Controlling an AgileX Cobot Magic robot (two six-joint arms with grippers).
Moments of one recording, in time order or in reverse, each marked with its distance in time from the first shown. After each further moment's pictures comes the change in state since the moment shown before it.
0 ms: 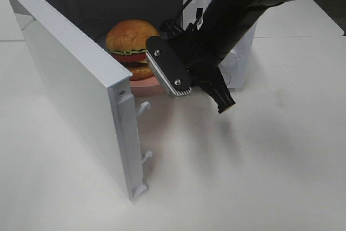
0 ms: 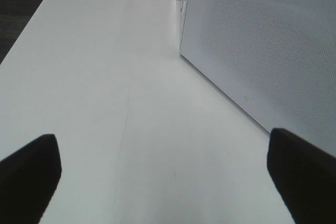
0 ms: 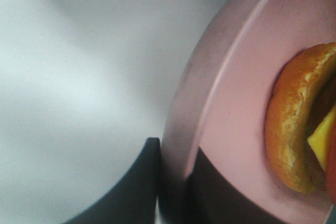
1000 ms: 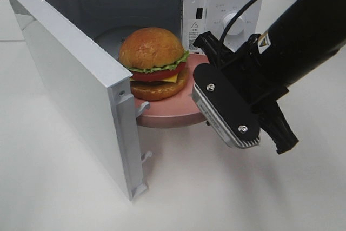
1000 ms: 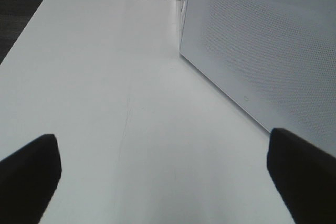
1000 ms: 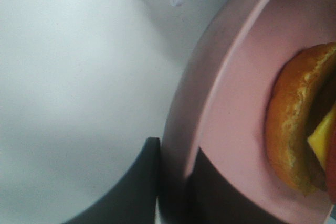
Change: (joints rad) left arm 0.000 0.000 0.000 0.000 0.000 0.000; right arm 0.045 -0.362 0.355 -0.014 -0.032 0.002
